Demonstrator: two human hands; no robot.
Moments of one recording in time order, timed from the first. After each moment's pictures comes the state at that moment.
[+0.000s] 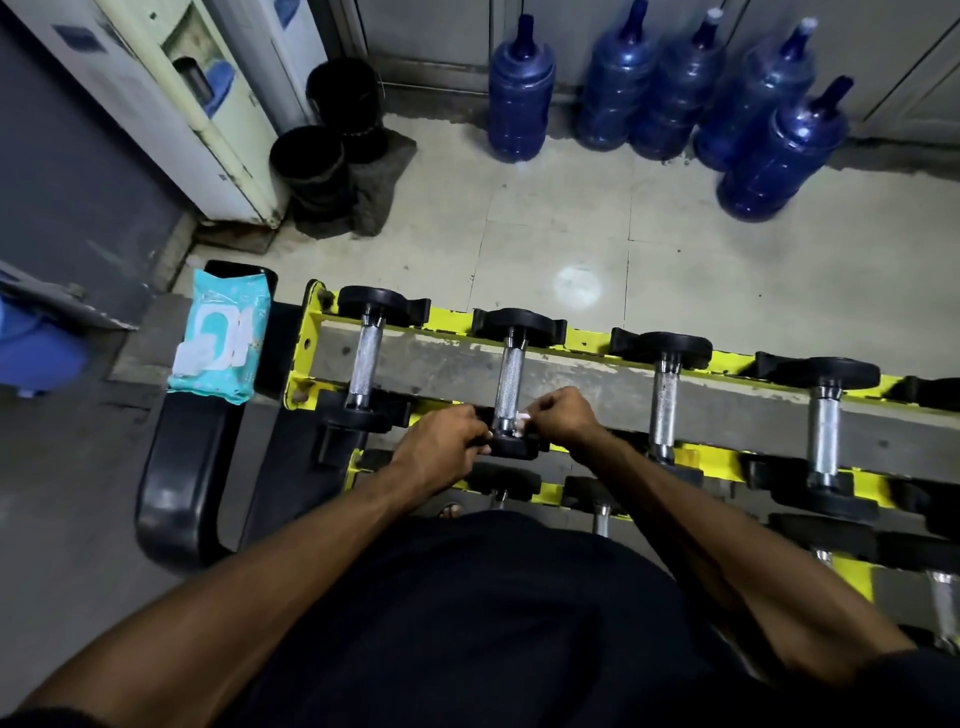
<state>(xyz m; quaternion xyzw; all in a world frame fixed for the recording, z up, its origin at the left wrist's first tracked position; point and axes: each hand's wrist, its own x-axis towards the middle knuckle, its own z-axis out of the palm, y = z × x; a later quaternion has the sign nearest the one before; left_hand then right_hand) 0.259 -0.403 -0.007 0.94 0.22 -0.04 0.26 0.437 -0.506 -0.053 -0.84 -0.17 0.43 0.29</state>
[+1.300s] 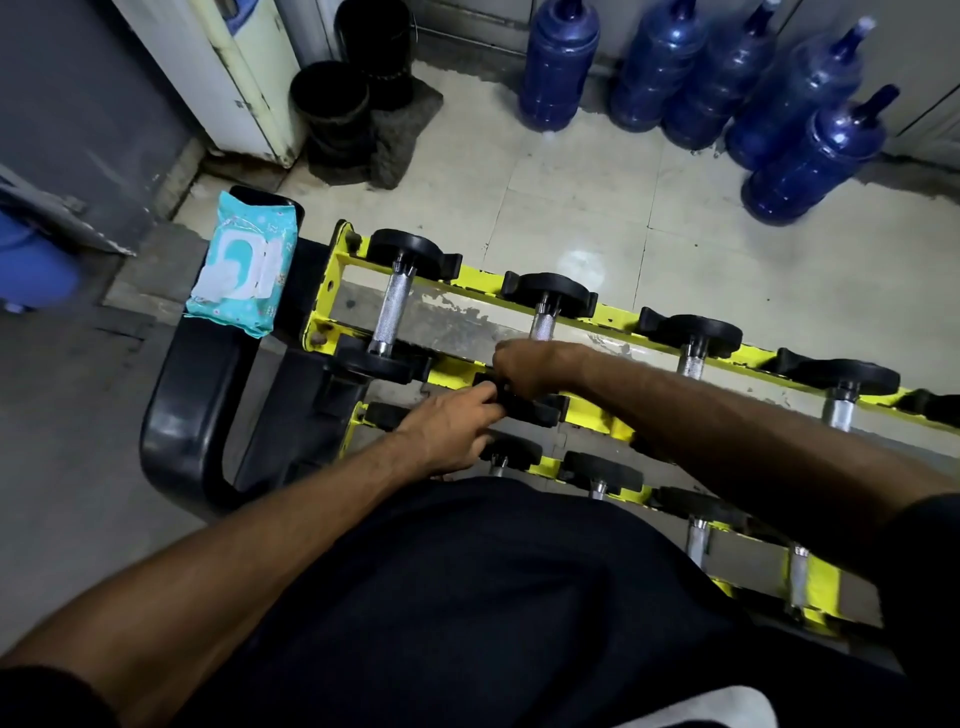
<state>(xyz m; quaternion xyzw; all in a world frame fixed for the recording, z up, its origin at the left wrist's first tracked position) 0.224 -0.409 -0.007 0.96 0.15 -0.10 0.22 0.402 -0.426 0.012 -0.61 -0.70 0.29 -0.23</state>
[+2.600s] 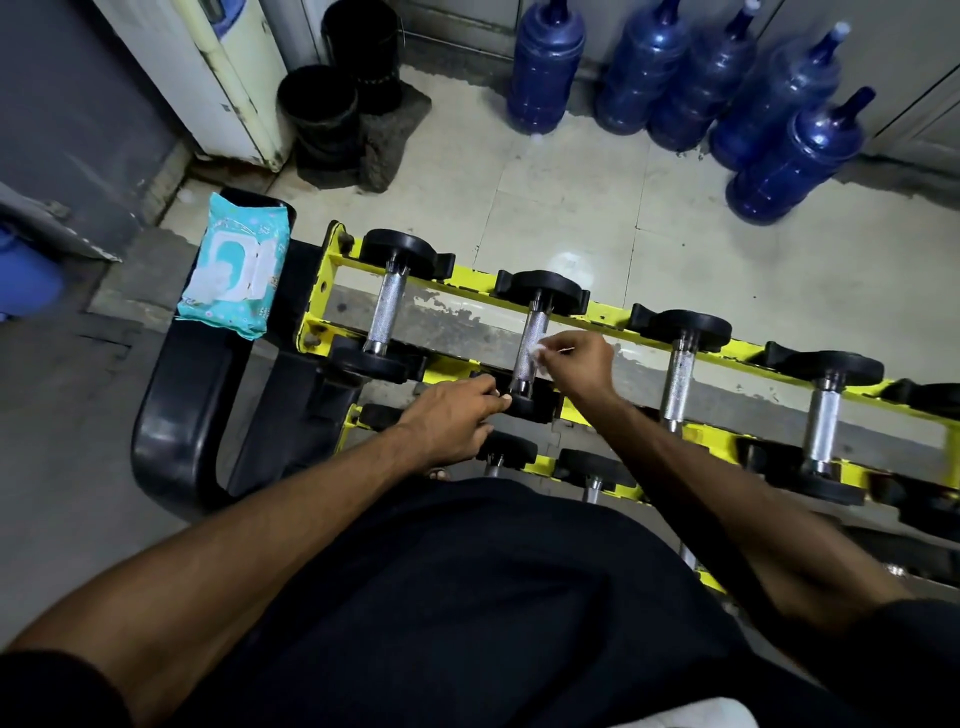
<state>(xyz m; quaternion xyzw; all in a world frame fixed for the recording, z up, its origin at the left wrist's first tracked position) 0.231 -0.407 -0.004 0.96 0.14 -0.08 0.21 0.425 -0.489 -0.031 -0.86 -0.25 0.25 0.37</state>
